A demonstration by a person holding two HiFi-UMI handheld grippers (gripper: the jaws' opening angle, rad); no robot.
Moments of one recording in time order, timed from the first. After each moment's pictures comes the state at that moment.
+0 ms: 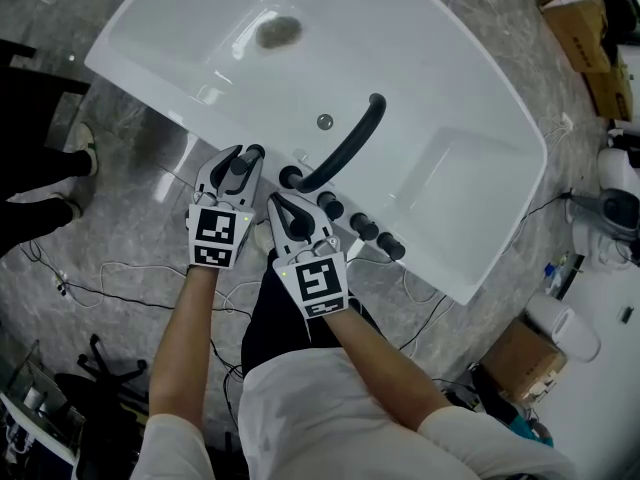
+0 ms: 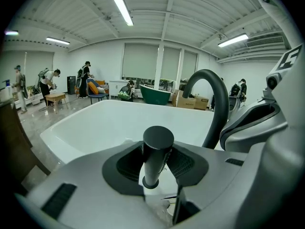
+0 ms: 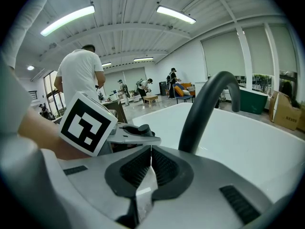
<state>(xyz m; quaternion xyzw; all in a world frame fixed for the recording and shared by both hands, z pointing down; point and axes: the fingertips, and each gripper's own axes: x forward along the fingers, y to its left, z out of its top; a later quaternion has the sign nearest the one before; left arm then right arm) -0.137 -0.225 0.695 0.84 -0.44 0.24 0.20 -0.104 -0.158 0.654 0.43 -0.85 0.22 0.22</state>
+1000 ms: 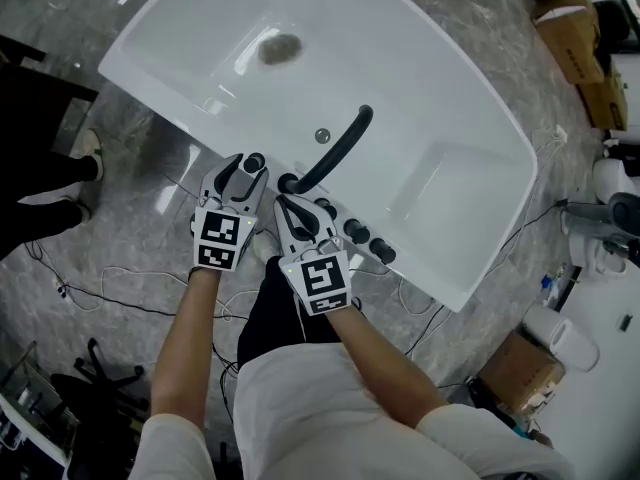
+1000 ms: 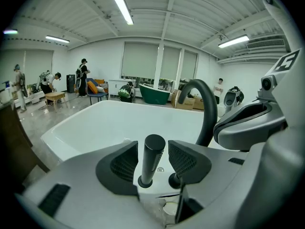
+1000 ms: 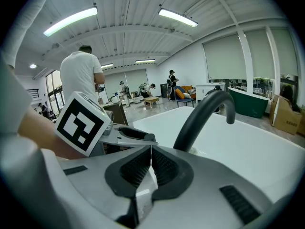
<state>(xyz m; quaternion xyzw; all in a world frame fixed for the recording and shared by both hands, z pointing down) -0.128 -0.217 0.672 0.84 -0.43 0.24 0.20 -0.090 -0.160 0.628 0.43 -0.85 0.21 0.21</state>
